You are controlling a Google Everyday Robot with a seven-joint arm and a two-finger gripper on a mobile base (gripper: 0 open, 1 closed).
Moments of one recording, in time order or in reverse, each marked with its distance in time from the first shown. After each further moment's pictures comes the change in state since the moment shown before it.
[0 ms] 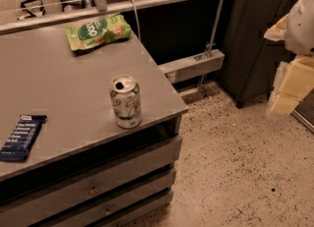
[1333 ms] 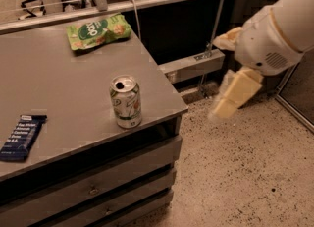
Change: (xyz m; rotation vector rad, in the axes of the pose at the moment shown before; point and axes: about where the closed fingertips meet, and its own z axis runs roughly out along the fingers) arm -0.088 0.016 0.039 -0.054 -0.355 -0.045
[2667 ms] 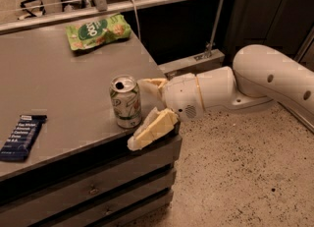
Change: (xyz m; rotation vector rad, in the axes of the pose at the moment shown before) arm -0.104 0.065 0.138 -0.322 -0.687 0.102
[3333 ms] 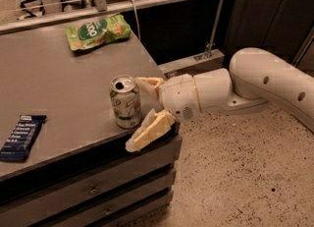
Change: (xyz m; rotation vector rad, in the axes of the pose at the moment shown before) arm -0.003 -0.001 0.006 -0.011 -0.037 -0.067
